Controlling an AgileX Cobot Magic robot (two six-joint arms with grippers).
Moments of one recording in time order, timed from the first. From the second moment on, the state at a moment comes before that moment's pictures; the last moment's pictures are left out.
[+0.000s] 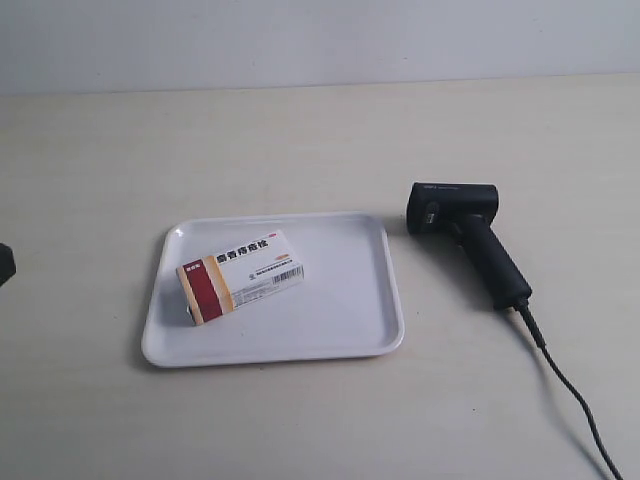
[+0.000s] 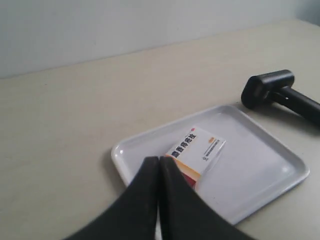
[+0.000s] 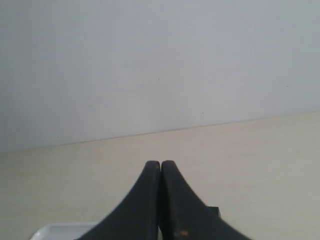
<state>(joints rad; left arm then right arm) -0.37 0.51 -0.11 1.45 -0.17 -1.42 0.42 0.50 -0.32 0.27 0.04 0.04</state>
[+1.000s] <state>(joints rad) 0.03 0.01 0.00 1.55 -0.09 -1.41 0.42 0.49 -0.32 0.27 0.04 0.04</state>
